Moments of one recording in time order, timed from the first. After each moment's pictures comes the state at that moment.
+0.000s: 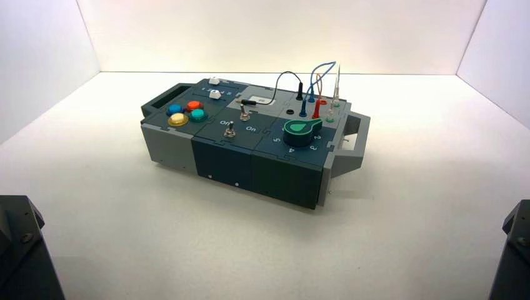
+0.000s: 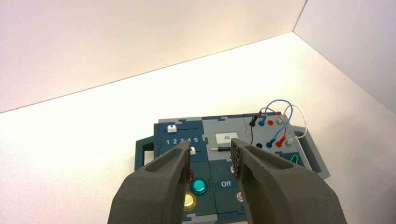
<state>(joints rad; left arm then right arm) -0.41 -0.91 0.95 -0.24 0.51 0.19 0.30 -0.87 0.81 0.32 0.82 -0.14</state>
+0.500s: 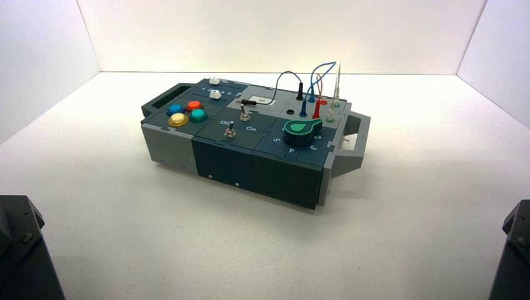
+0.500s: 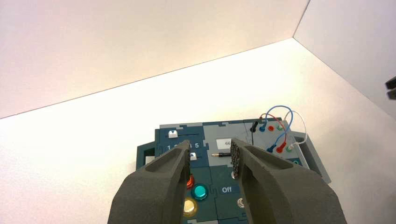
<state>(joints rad) -0.41 -0.91 0.95 -0.24 0.49 0.19 0.30 -0.77 0.89 0.30 0.79 -0.14</state>
